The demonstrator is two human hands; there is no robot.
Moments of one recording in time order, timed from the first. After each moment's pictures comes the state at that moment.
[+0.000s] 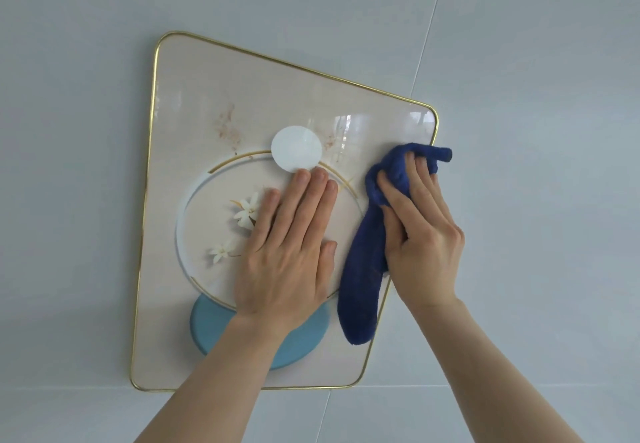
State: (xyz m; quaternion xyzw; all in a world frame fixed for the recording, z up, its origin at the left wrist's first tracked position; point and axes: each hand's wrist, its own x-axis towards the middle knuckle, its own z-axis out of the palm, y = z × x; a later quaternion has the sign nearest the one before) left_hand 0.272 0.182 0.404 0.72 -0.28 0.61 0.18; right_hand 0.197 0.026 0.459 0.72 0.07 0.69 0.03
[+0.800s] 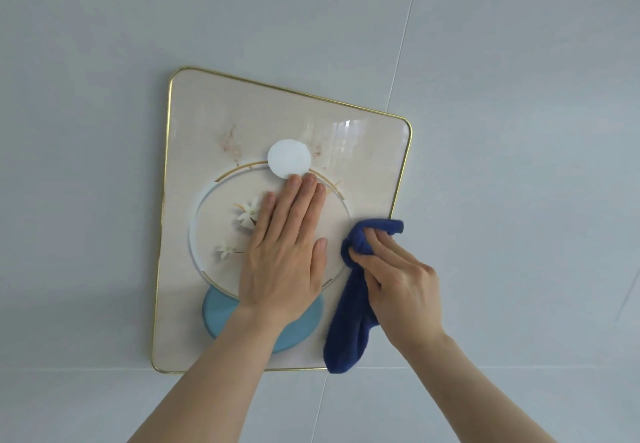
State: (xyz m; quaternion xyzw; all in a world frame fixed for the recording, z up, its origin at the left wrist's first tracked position) left_hand 0.250 0.195 0.415 0.76 -0.32 0.52 0.20; right_hand 0.150 0.035 0.413 0.80 0.06 0.59 0.09
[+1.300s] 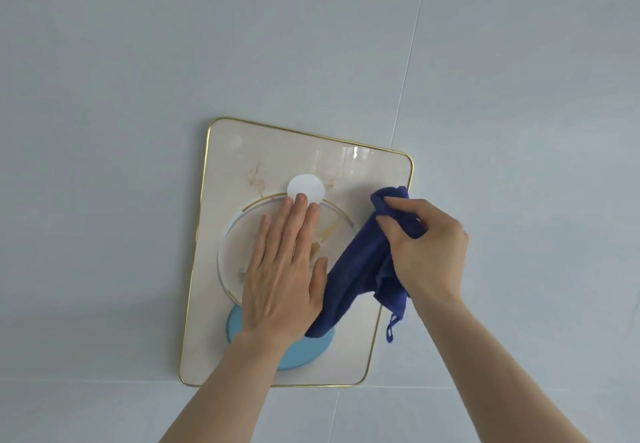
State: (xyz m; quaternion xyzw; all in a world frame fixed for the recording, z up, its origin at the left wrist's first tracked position) left_hand 0.234 0.224 0.423 0.76 -0.30 0.52 0.27; right_hand 0.121 0.094 0.508 0.73 -0.08 0.56 -0.39
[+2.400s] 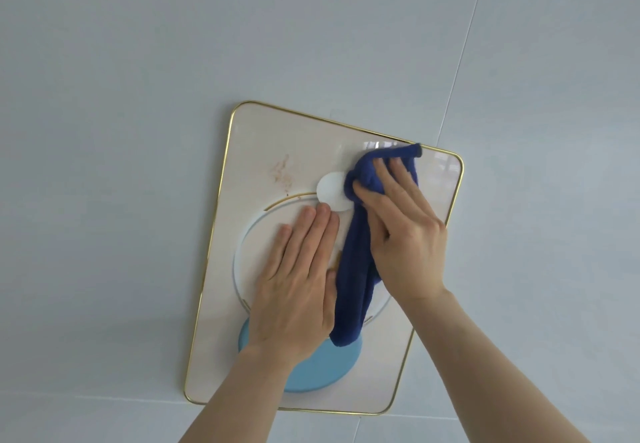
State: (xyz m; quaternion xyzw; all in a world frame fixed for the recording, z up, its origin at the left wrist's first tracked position) left_hand 0.277 0.221 0.402 0.77 -0.29 0.53 0.21; right_hand 0.219 0.088 0.499 0.72 0.12 0.68 0.06
